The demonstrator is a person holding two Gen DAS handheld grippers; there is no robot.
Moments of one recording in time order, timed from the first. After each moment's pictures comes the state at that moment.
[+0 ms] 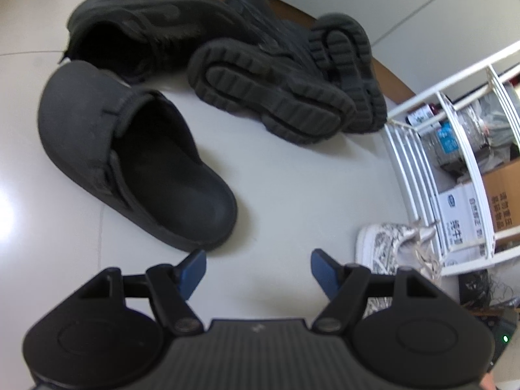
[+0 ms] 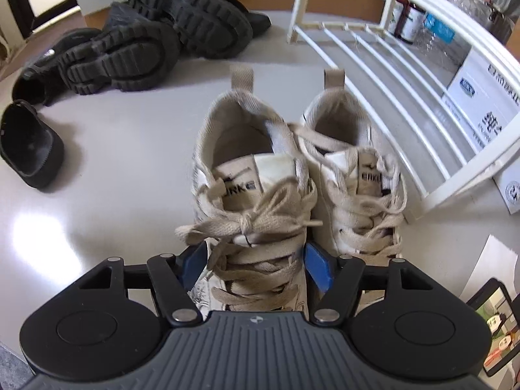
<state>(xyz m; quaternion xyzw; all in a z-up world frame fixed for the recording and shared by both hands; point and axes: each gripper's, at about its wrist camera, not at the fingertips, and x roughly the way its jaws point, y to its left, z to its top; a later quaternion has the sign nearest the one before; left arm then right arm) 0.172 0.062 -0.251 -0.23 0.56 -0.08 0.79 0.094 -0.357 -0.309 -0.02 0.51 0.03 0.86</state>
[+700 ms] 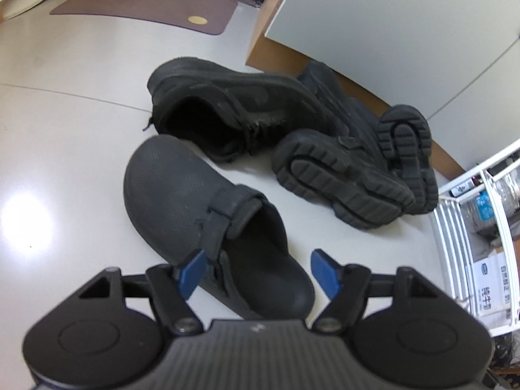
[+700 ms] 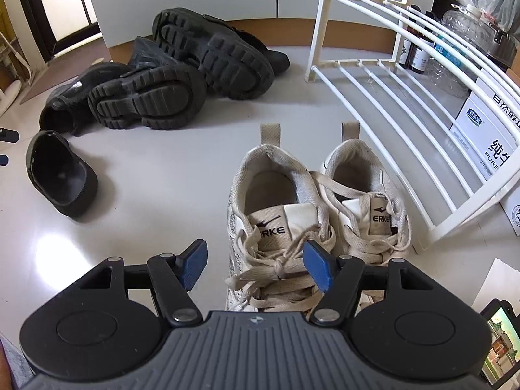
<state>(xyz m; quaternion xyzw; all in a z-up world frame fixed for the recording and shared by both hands) 0.200 0.141 -0.225 -0.23 0.51 0.01 0.83 0.093 -0.347 -0.277 0.00 0.47 0.06 0.88</state>
